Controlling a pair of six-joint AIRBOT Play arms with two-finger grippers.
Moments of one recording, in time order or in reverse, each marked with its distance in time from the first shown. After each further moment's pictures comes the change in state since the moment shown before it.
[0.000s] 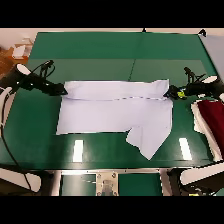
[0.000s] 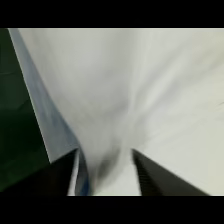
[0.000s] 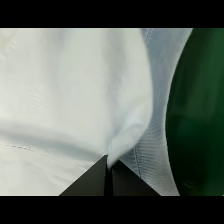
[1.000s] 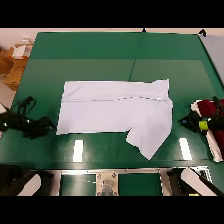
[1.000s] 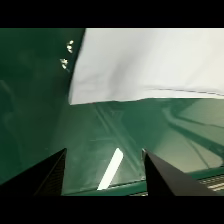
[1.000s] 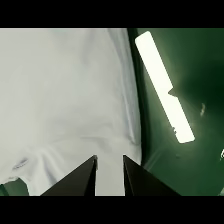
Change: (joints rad) left arm 0.183 0.732 -0.751 0.090 -0.221 -0.351; right arm -0.368 0.723 -0.685 -0.045 0.192 0.172
